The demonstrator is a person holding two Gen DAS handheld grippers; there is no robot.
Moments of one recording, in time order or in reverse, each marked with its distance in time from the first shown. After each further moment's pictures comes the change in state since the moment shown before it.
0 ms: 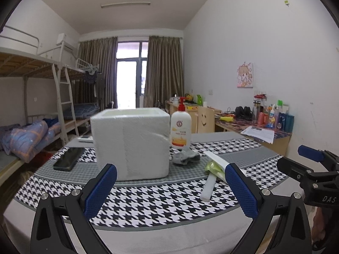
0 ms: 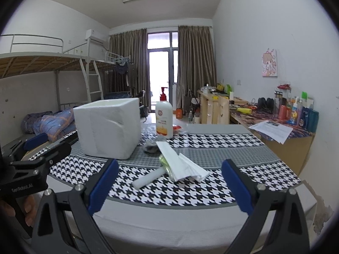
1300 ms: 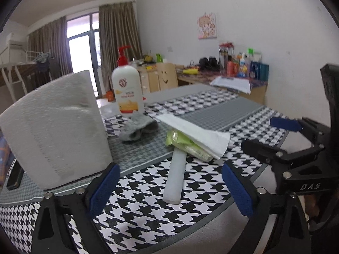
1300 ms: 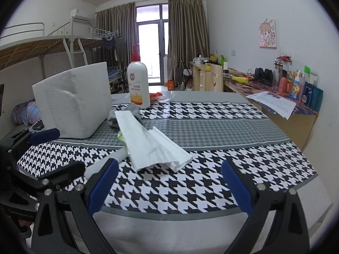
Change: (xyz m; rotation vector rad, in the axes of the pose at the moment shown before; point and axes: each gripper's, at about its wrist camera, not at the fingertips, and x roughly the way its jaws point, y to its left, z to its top) left arm 0.117 -0.064 -0.014 0.209 0.302 -0.222; right arm 0.085 -0.043 -0.016 0.039 0.209 -0.020
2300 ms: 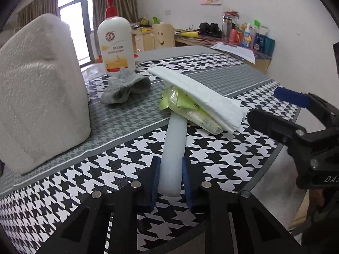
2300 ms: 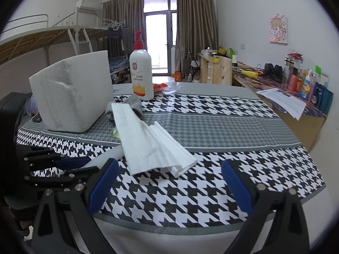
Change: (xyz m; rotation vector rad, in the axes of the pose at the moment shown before) left arm 0.050 0.004 -0.008 -0.056 0.252 -0.061; right arm 0.029 0.005 0.013 -0.057 0.066 0.043
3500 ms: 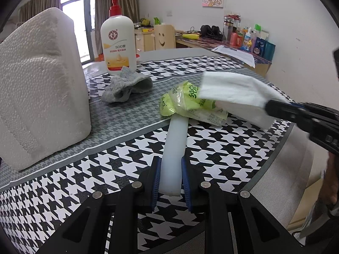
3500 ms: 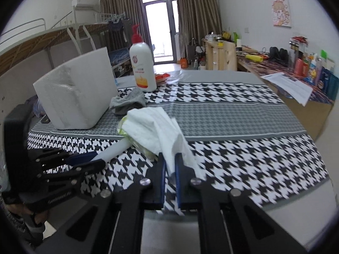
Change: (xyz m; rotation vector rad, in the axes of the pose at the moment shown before) left arm -0.001 0.001 -0.001 -0.018 -0.007 -0.010; right arm -0.021 -0.021 -0.002 0.077 0.083 0.067
